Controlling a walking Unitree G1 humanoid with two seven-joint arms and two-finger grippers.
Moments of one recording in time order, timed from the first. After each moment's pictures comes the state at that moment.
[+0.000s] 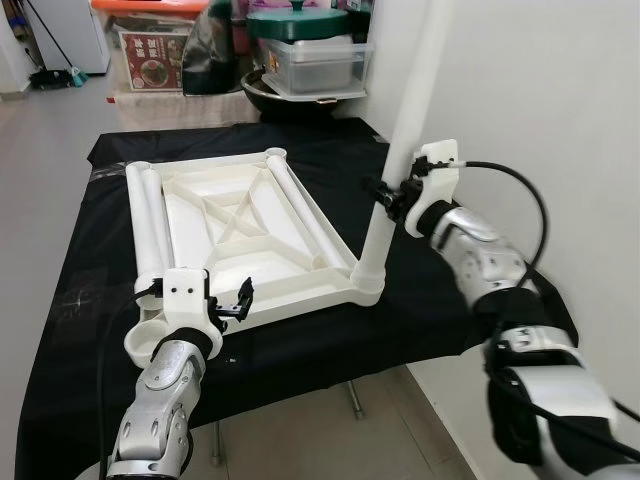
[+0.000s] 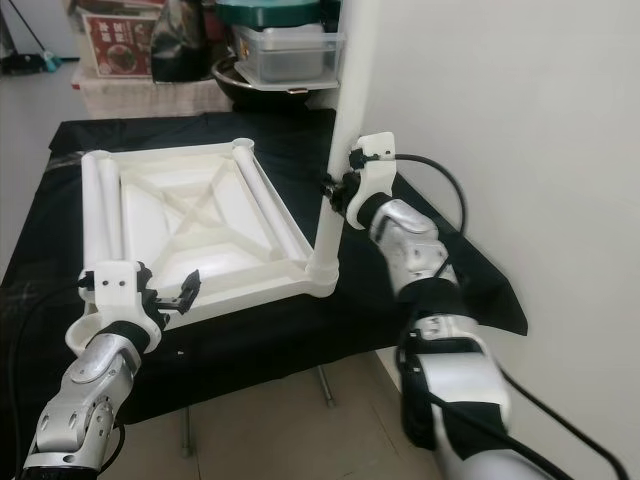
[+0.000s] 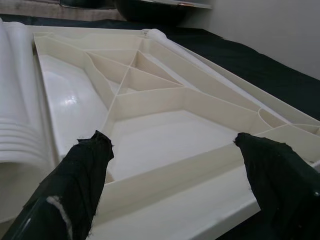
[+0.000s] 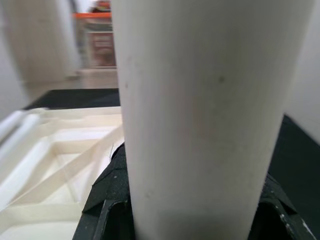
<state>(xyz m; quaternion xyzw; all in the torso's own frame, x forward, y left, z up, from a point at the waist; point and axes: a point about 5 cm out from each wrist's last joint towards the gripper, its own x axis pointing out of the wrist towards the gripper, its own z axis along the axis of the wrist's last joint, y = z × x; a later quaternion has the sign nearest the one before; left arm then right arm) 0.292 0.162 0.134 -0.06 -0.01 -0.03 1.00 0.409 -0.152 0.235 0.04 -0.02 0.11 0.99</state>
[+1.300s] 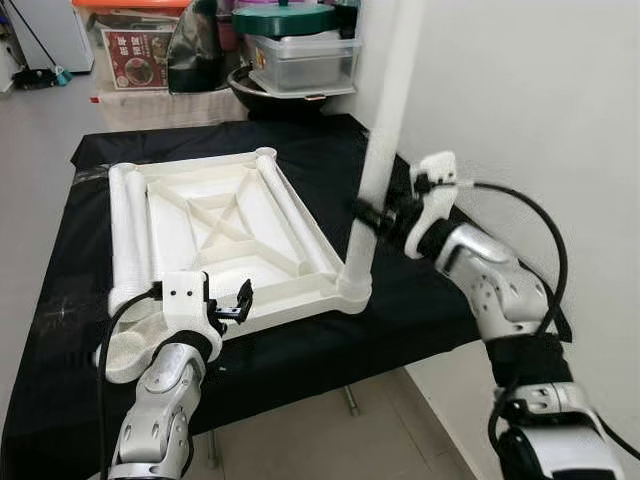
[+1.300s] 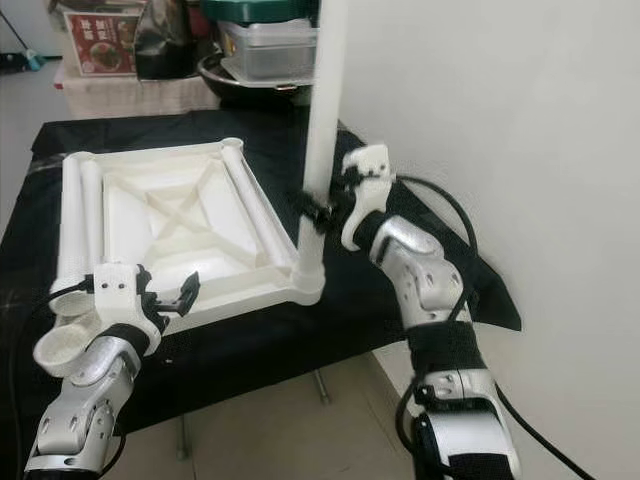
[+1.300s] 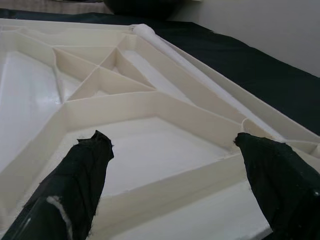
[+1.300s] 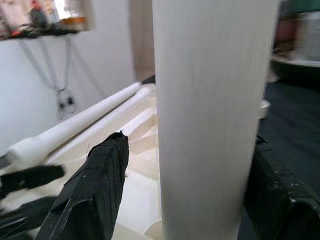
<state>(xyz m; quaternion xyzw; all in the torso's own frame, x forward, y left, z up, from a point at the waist) 0.291 0.162 0.133 -0.06 0.00 -0.03 1.00 0.359 -0.127 0.227 0.02 -0.03 0.41 0.91</state>
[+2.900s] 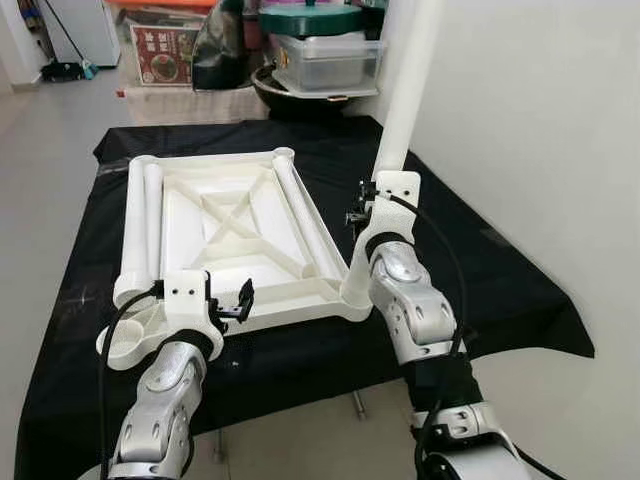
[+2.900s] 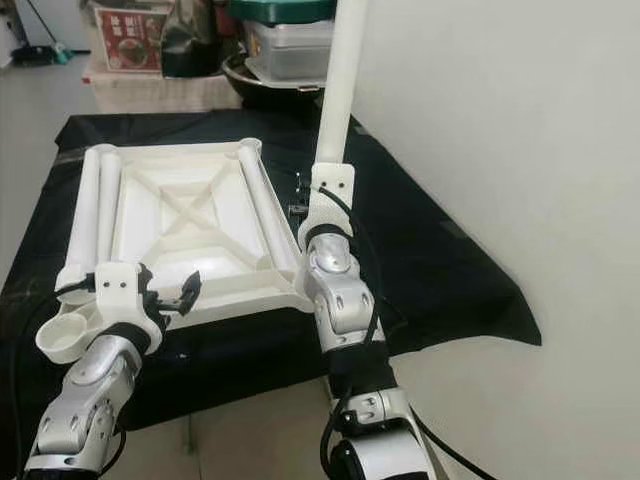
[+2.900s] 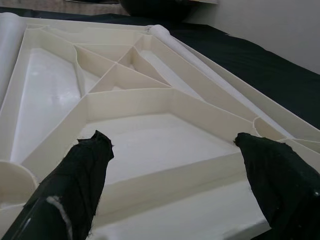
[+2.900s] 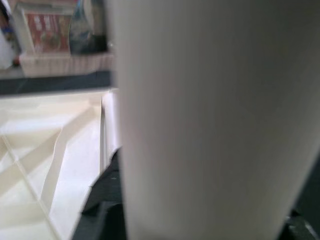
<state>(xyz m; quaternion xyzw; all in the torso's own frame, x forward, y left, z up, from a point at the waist) 0.291 0.160 0.133 -0.06 0.00 -0.03 1.00 0.362 -0.089 0.205 0.02 0.02 0.00 1.00</state>
